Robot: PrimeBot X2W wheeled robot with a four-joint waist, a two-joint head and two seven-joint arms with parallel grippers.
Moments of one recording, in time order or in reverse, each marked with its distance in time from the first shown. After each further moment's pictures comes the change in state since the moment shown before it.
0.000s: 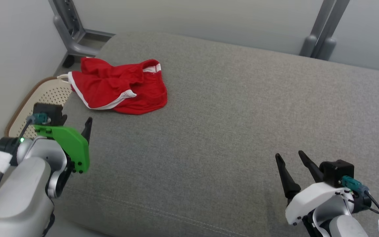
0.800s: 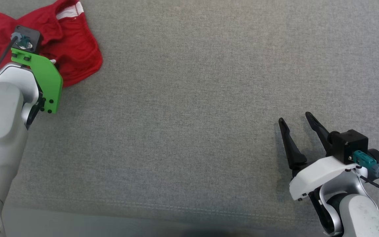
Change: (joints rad) left arm -0.501 -0.044 -0.147 0.473 0.143 -0.142 0.085; right arm -0.052 -0.001 -0.007 -0.285 -0.111 0.000 0.134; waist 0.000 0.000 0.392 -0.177
